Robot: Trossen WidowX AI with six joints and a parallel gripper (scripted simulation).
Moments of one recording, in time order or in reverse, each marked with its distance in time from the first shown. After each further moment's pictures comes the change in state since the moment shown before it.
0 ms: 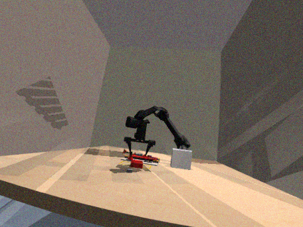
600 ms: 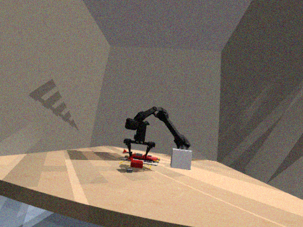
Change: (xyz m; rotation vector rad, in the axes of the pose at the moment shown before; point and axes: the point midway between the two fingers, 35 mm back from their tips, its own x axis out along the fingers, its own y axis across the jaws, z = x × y) arm 0.011 0.000 0.001 0.000 0.000 0.000
